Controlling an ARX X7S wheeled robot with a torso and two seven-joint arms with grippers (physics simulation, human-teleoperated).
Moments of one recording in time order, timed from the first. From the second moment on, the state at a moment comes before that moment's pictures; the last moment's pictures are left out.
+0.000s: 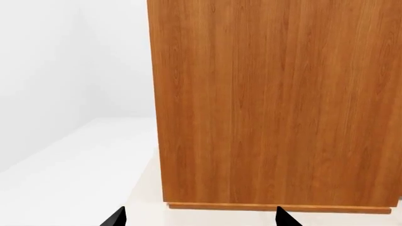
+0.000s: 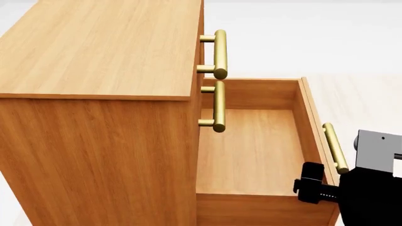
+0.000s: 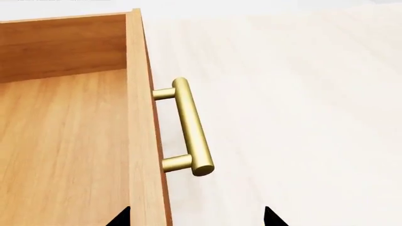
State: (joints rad) left arm 0.45 -0.33 0.23 0.25 -0.14 0.33 -0.37; right arm 0.67 0.41 0.01 0.09 0.51 1.09 0.29
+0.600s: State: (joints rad) left arm 0.45 -0.34 0.23 0.25 -0.14 0.33 -0.38; right arm 0.61 0.43 0.09 -0.12 0.58 1.11 0.22
